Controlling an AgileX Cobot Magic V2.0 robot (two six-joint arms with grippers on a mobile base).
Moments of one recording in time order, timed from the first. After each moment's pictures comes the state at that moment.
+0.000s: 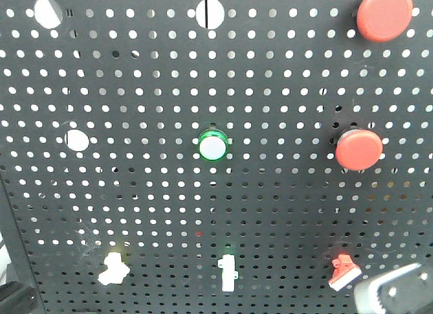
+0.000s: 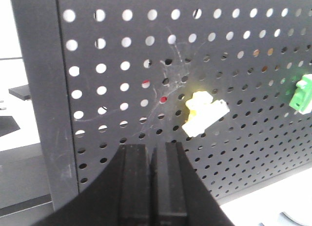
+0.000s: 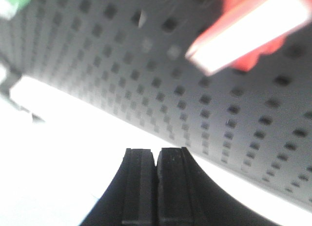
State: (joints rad) left arm -0.45 0.65 -0.43 -0.04 0.04 -0.05; right arm 0.49 0.96 -0.55 0.36 0.31 -0.26
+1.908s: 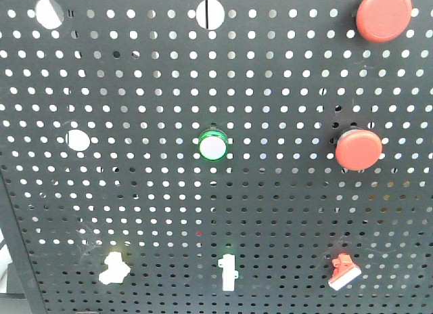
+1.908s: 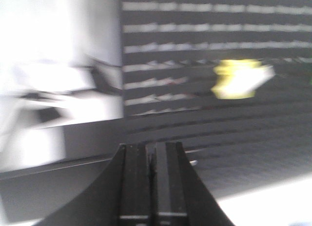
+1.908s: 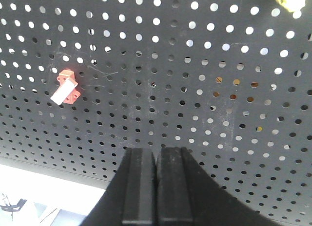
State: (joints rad) left arm -0.26 0.23 -0.10 -0.04 -0.03 -0.03; right arm 0.49 0.18 -0.55 -0.44 0.72 0.33
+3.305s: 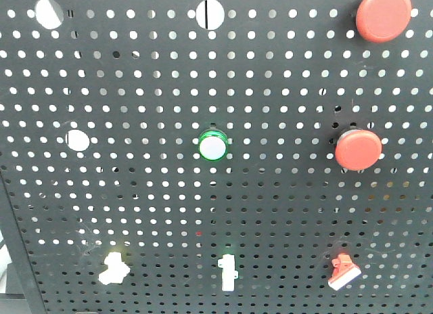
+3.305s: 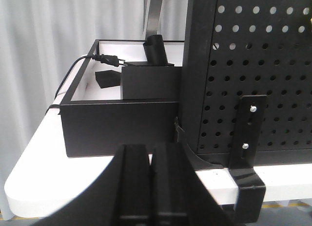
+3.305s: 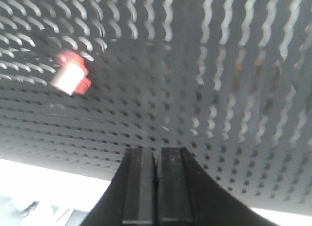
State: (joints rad) left arm -0.12 -0.01 0.03 -0.02 0.13 -0.03; right arm 0.16 0.17 -0.27 -0.14 0.37 0.15
